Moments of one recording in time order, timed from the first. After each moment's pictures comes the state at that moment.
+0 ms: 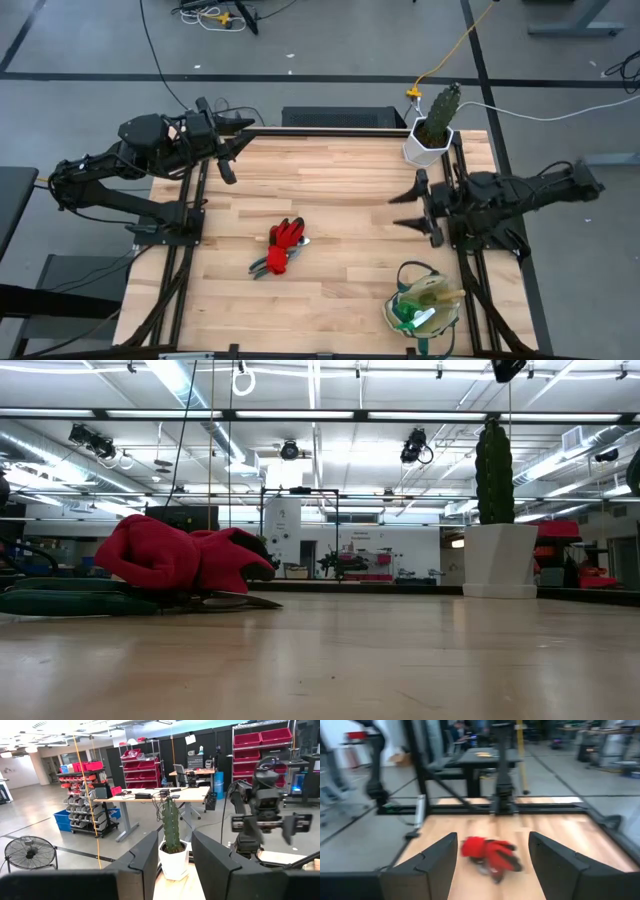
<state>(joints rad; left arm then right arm) 0.04 0.92 1.29 -0.29 -0.41 0.12 0.21 0.69 0.70 -0.13 0.09 0.06</state>
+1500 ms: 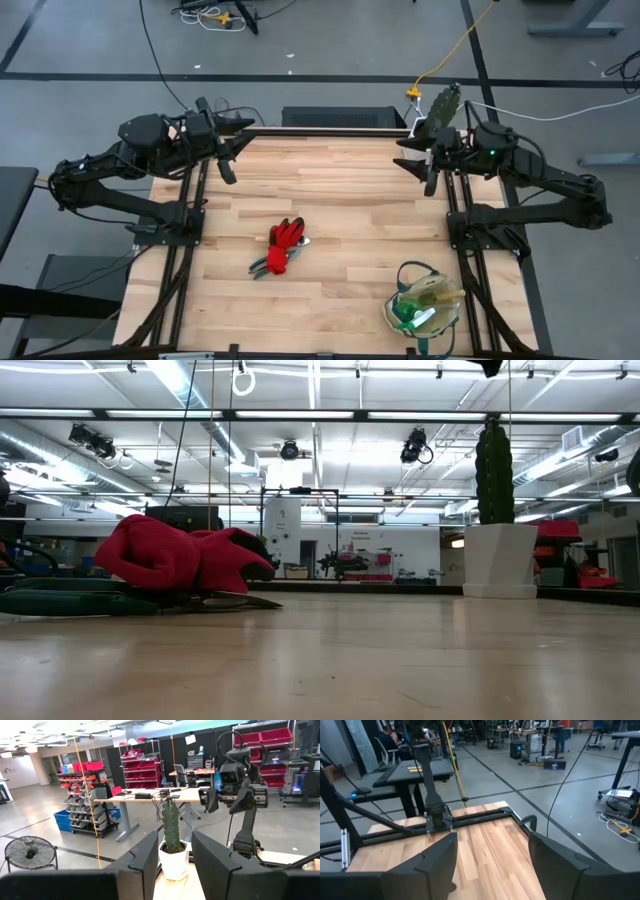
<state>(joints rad) 0.04 0.92 1.29 -0.29 -0.41 0.12 -0.23 0.80 1.03 -0.37 -0.02 0.06</state>
